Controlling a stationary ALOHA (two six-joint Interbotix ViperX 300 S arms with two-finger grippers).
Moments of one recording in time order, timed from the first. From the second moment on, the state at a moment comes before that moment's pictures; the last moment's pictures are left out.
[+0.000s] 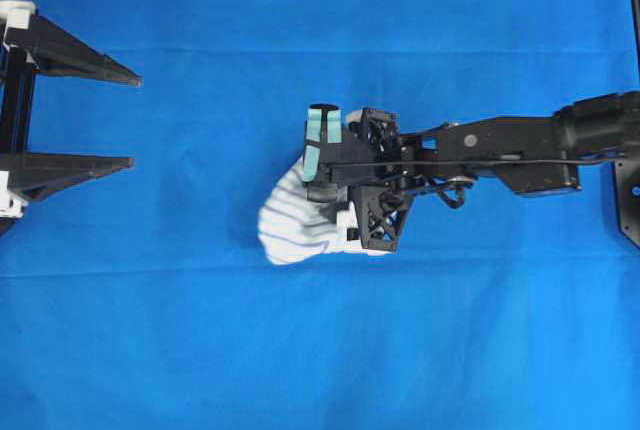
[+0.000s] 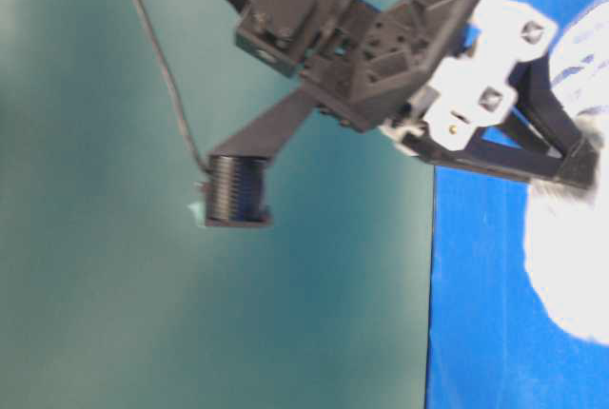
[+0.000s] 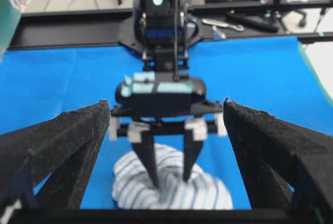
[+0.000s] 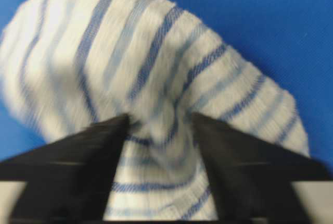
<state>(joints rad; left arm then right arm) -0.02 -0.87 0.91 -0.02 -0.03 0.07 0.01 0.14 0.47 -0.02 0.32 0.09</state>
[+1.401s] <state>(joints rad) -0.02 -0.97 0.95 -0.02 0.04 0.06 0.01 -0.65 0.79 -0.11 0.08 0.09</state>
